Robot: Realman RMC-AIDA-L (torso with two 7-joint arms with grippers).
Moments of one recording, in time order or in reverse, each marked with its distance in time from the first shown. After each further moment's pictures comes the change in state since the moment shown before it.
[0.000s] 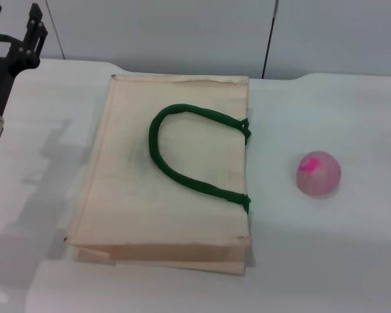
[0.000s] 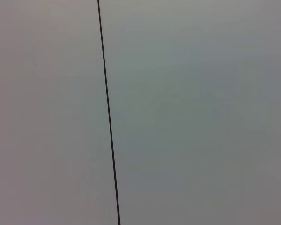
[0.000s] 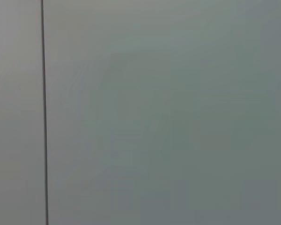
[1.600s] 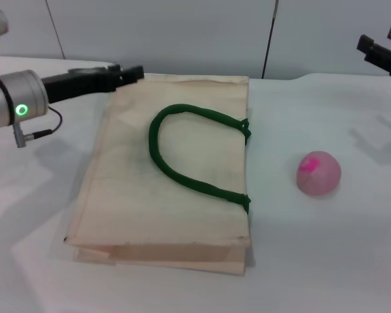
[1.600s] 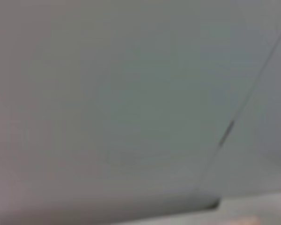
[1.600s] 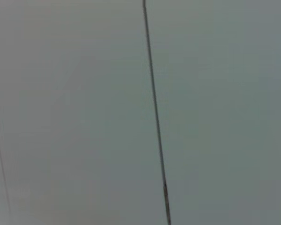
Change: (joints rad) left arm -0.294 0.030 0.012 -0.521 1.015 -0.162 -1.388; right arm 0.087 -0.029 0.023 -0.326 -0.729 -0.177 0.675
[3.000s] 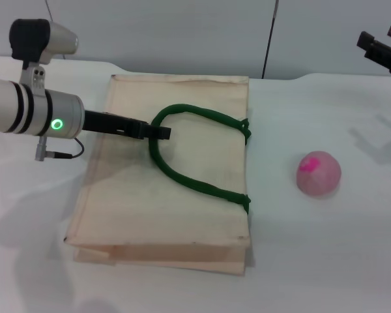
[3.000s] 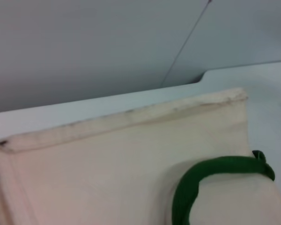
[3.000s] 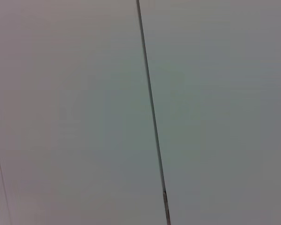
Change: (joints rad) left arm -0.134 0.002 0.000 0.039 0.470 -0.073 -0.244; right arm 0.004 0.005 0.017 -0.001 -0.001 0.007 0.004
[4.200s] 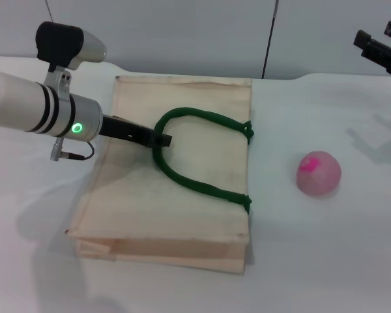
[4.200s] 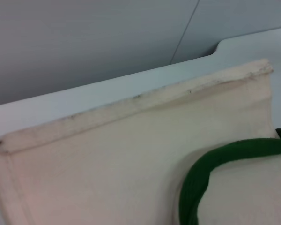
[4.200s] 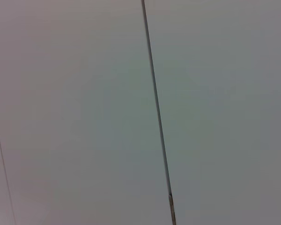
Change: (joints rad) left arm -0.038 0.004 0.000 0.113 0.111 -0.172 -0.010; right arm 0.005 0.004 0.000 0.000 0.000 0.004 0.000
